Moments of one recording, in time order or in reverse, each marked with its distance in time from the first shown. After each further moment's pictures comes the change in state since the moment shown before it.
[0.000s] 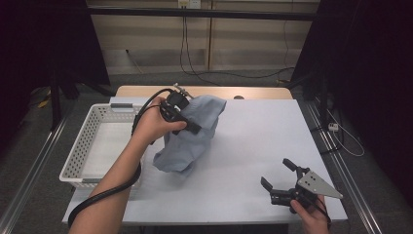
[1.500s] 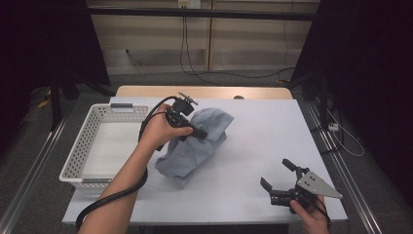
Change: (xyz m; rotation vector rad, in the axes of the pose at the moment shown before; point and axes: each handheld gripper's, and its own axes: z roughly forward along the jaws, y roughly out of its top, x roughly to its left) left arm 0.000 -0.008 0.027 -0.029 -0.038 -0.051; right arm 0.001 0.000 0.000 0.003 0.005 -0.004
